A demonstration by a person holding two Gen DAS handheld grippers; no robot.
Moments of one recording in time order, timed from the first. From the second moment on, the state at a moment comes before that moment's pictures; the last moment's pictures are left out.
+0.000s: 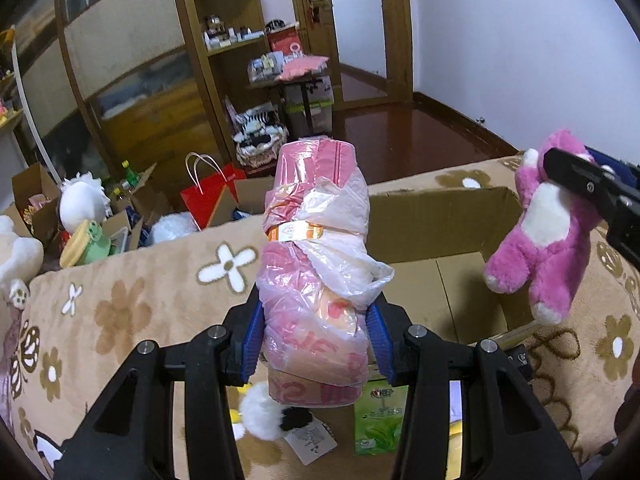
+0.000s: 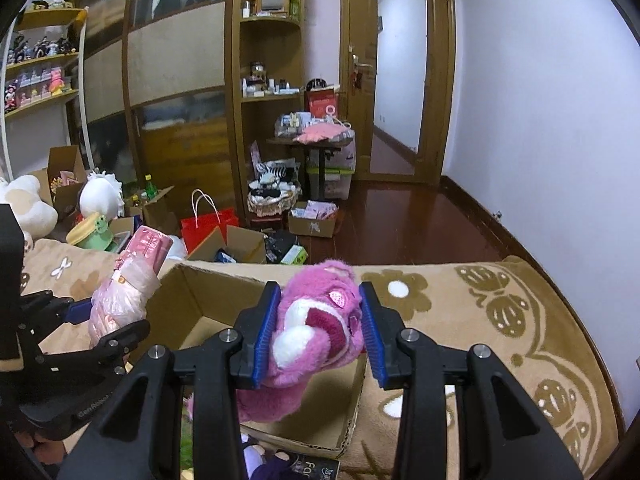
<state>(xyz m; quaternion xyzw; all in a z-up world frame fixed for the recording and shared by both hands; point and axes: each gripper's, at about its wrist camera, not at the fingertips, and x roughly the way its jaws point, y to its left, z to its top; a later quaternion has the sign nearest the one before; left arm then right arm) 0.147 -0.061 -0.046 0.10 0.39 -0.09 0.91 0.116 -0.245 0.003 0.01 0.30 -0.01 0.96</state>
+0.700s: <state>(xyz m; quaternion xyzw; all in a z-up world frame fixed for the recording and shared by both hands) 0.167 -0.057 -0.073 0.08 0.43 -0.09 0.89 0.120 -0.237 -0.026 -0.02 0.33 -0.01 0.95</state>
